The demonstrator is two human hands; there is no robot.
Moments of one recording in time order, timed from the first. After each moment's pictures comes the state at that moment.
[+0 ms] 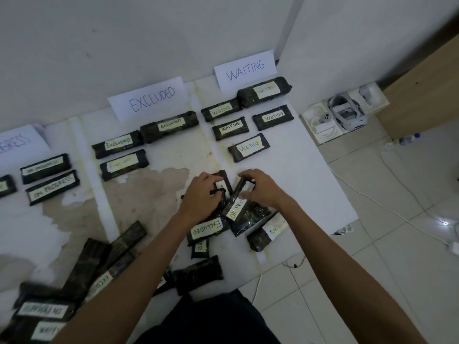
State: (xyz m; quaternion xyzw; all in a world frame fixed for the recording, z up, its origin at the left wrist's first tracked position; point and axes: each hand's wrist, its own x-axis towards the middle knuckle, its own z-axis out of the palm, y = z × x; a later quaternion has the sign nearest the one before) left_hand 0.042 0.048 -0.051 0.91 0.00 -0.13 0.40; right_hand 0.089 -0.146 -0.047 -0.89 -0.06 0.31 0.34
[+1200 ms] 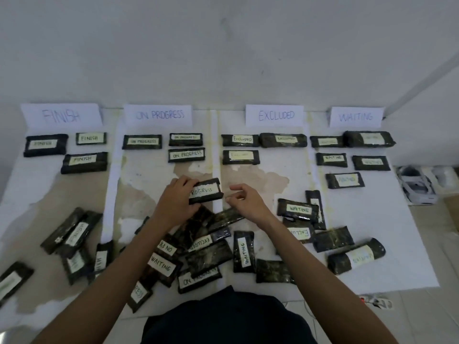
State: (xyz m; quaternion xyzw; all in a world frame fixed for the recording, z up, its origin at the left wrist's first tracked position) left_hand -0.107 0.329 -0.038 0.97 0.09 -0.04 0.23; right_hand -0.014 0.133 -0.020 -0.80 -0.05 0.39 0.46
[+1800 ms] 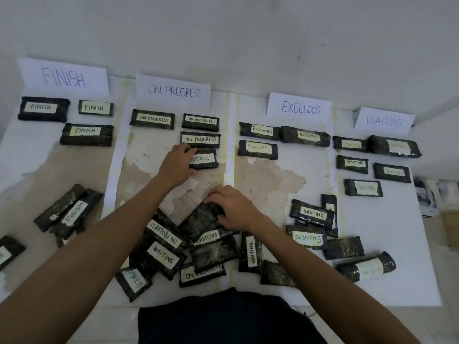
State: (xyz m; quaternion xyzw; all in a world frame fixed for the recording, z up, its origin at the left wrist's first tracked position) left_hand -0.055 0.386 -0.099 0.96 0.16 -0.10 0.22; right_hand -0.027 0.169 -0.077 -0.79 -0.54 0.24 0.16
